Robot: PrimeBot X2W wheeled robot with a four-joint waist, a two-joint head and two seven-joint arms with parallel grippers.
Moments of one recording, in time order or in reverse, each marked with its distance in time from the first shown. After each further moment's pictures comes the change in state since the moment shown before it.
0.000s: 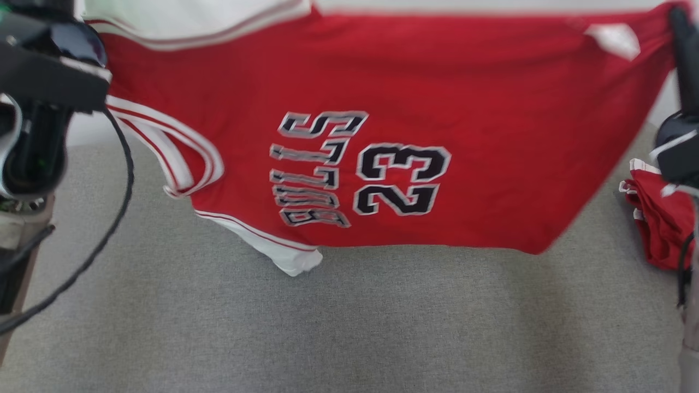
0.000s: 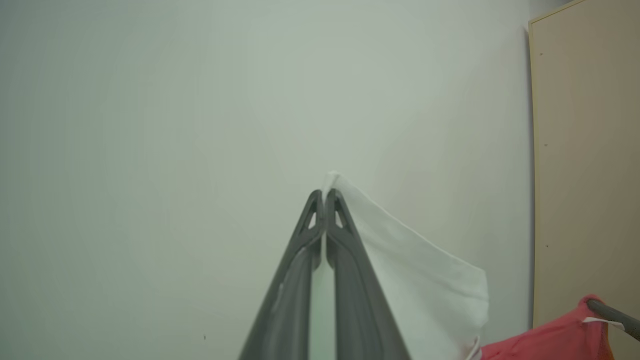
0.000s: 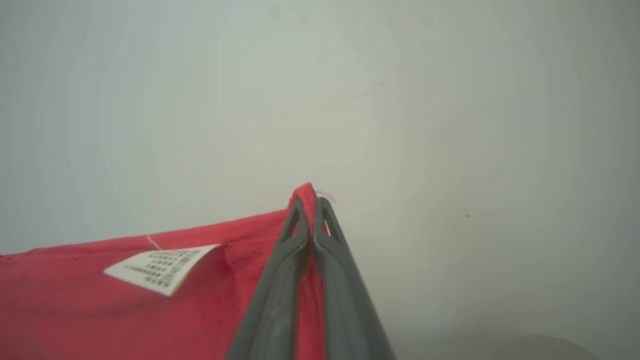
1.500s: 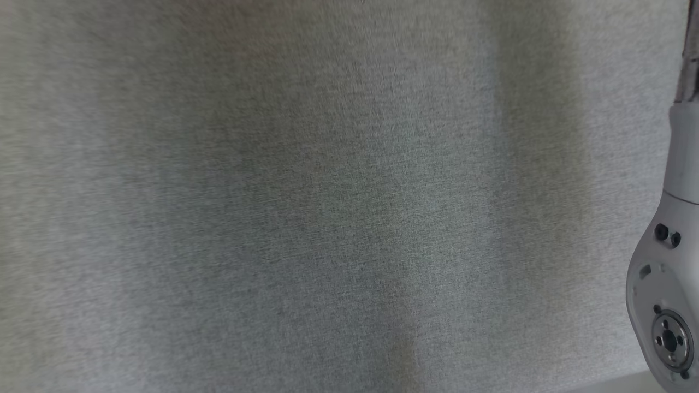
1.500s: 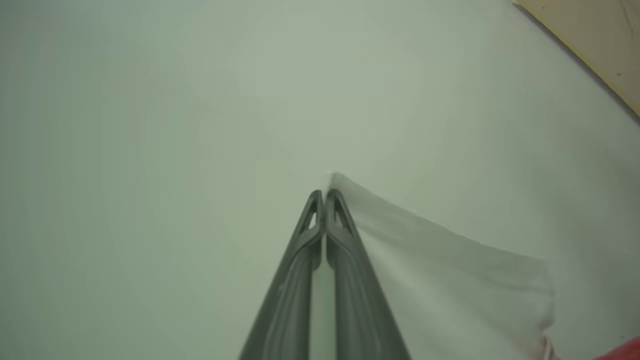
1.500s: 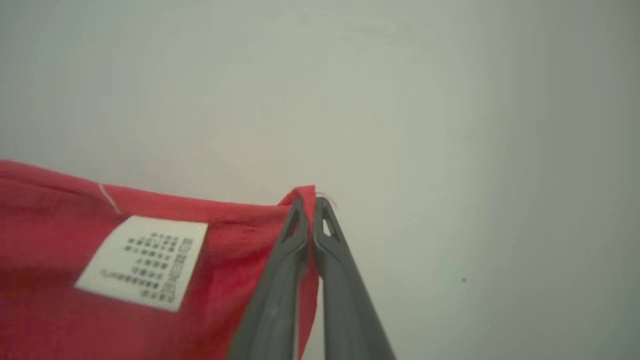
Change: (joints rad) left arm -0.519 0.012 0.260 -0.186 0.673 -0.004 -0.164; right arm -0.824 0.116 0.053 0.539 -0.528 0.000 -0.582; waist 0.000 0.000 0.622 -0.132
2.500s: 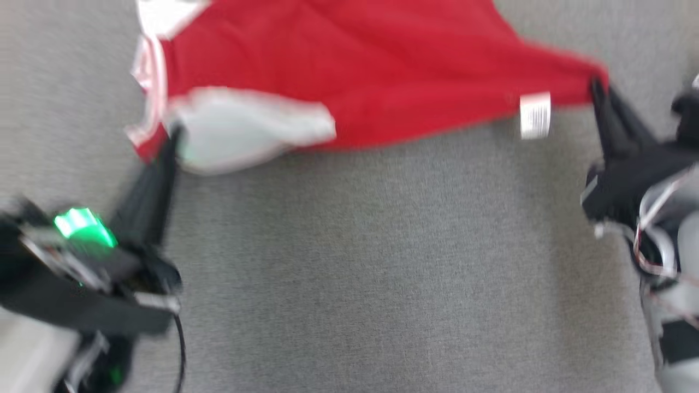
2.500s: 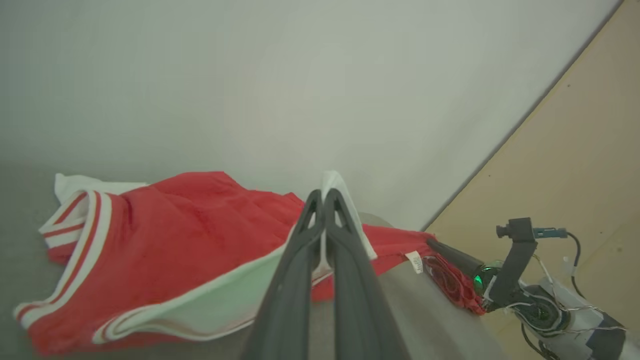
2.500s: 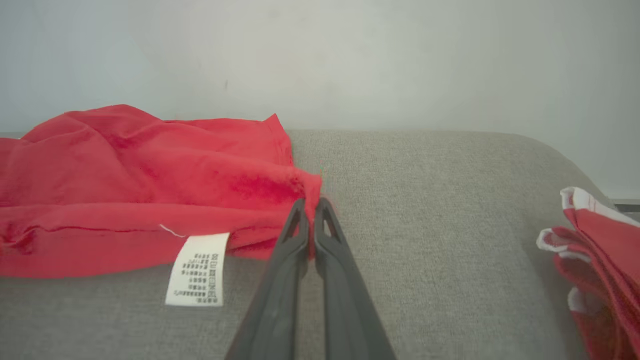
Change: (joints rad) left arm 1.036 0.101 -0.344 -0.164 -0.818 -0.007 0.007; right arm 0.833 -0.217 0.122 -0.251 0.337 0.000 0.428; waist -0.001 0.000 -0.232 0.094
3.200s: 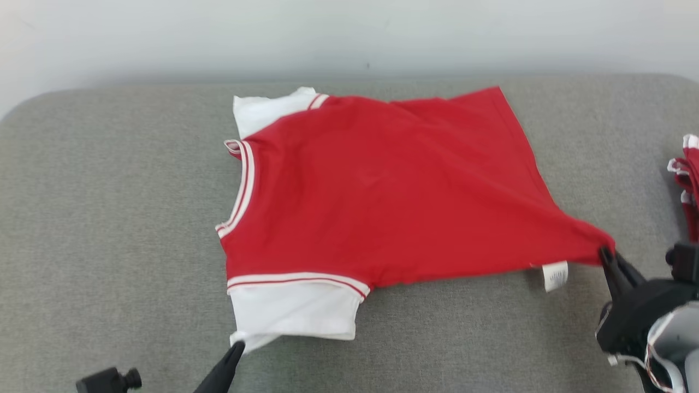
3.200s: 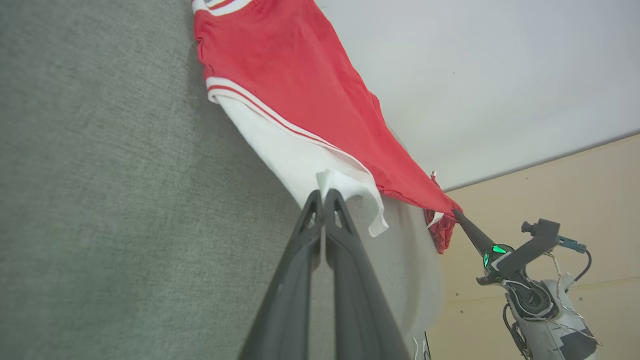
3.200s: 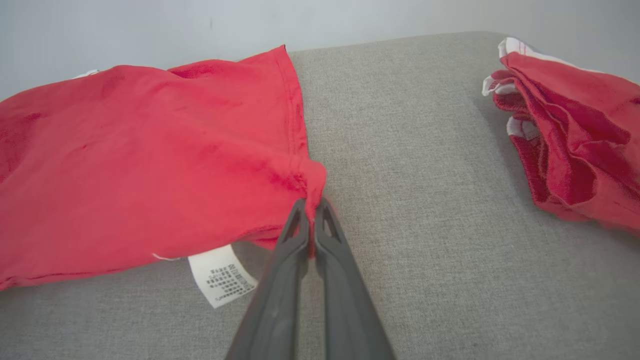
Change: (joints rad) left arm 0.375 -0.006 -0.199 0.137 -0.347 0.000 0.047; right arm 0.376 0.049 -0.141 -0.028 0.018 0.000 0.087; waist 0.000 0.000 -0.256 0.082
